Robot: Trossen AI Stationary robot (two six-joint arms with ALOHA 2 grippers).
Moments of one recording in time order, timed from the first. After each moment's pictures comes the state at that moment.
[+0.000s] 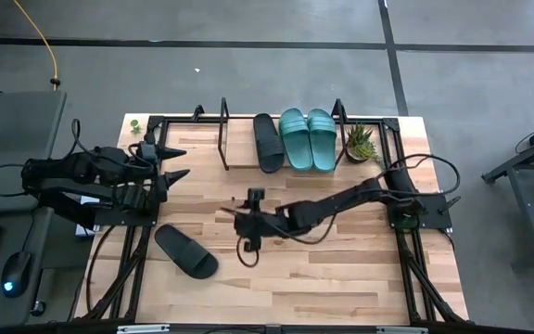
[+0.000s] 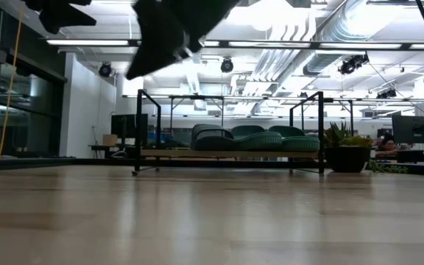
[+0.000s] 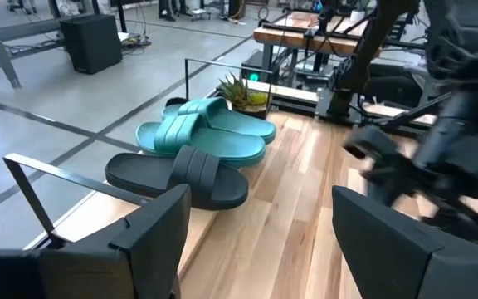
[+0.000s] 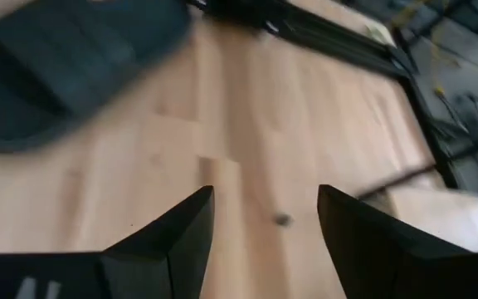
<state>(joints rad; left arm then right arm) 0.01 0.40 0.70 -0.59 -0.43 -0.17 0.26 2.09 1.65 -0.26 0.51 -0.12</state>
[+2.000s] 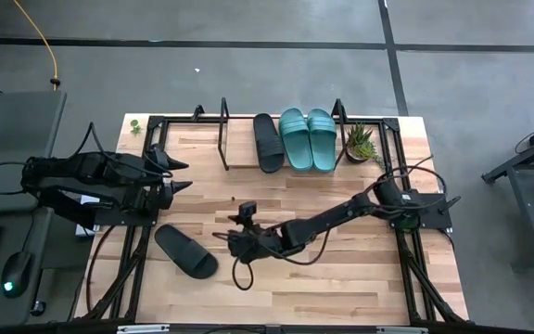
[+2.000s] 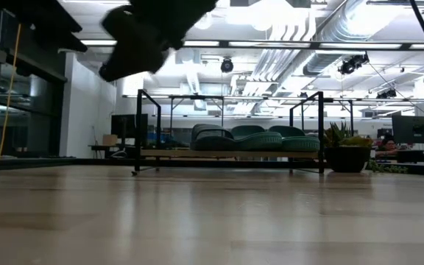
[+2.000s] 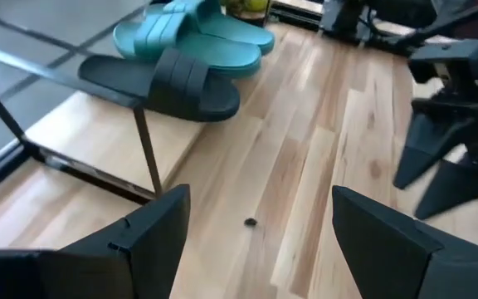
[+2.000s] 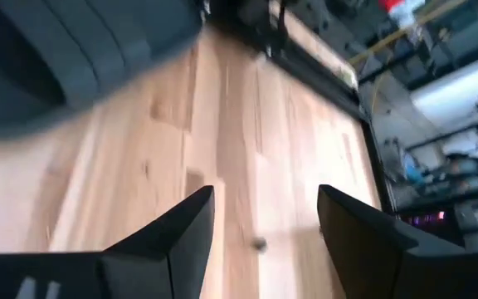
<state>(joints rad) 0.01 0.46 0.70 -0.79 -0.36 -0.33 0.34 2.22 1.77 -0.23 0.70 -0.33</state>
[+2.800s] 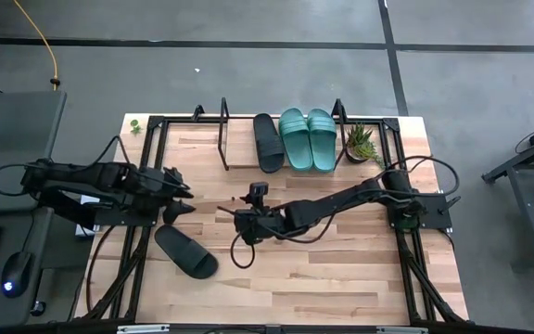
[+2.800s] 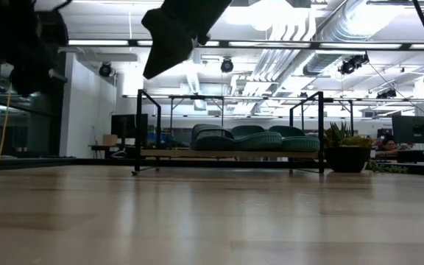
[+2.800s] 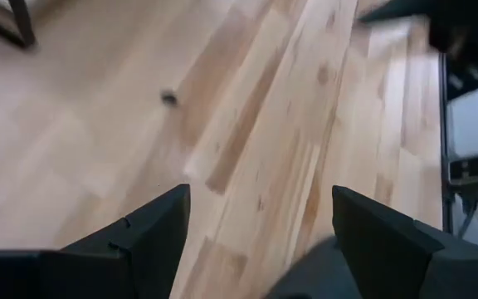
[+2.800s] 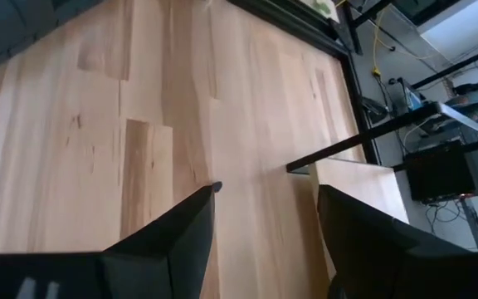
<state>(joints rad) 0.01 0.46 0.47 -0.74 -0.03 -0.65 0.27 2.12 1.77 -0.48 0.69 -0.16</state>
